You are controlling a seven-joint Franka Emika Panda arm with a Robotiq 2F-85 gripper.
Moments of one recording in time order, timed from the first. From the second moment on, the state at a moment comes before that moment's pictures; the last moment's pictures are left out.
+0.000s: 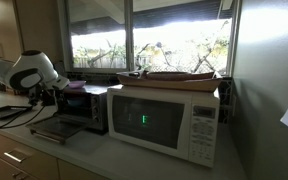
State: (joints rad) arm 0.17 -0.54 0.26 -2.72 0.46 2.77 0.56
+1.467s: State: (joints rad) arm 0.51 -0.41 0.06 -2.73 0.80 3.13 0.46
